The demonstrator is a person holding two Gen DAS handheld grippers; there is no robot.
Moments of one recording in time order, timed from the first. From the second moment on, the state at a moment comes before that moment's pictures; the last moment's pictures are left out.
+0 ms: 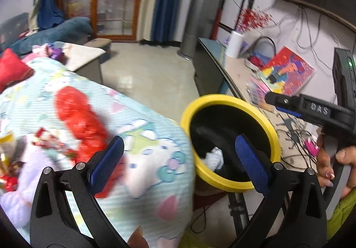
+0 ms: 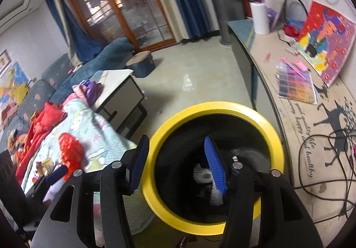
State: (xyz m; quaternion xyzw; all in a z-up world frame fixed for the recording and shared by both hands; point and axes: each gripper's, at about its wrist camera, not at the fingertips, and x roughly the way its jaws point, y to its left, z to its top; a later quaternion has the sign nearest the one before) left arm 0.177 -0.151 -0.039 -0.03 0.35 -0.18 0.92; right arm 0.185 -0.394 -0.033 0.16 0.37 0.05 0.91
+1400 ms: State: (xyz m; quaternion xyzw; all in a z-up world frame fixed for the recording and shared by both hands) left arm 0.112 0.027 -0.002 -0.11 0.26 -0.01 0.96; right arm 0.129 -0.196 0.009 -0.01 0.30 0.21 0.93
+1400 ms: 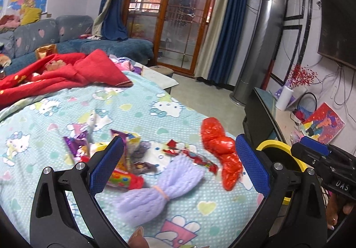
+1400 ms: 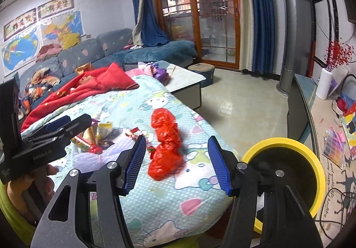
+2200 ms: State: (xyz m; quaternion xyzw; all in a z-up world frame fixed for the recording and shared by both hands) left arm 0.094 0.087 -0.048 -0.17 0.34 0.00 0.93; right arm 0.180 -0.144 -0.030 -0.03 0.35 0.21 0.91
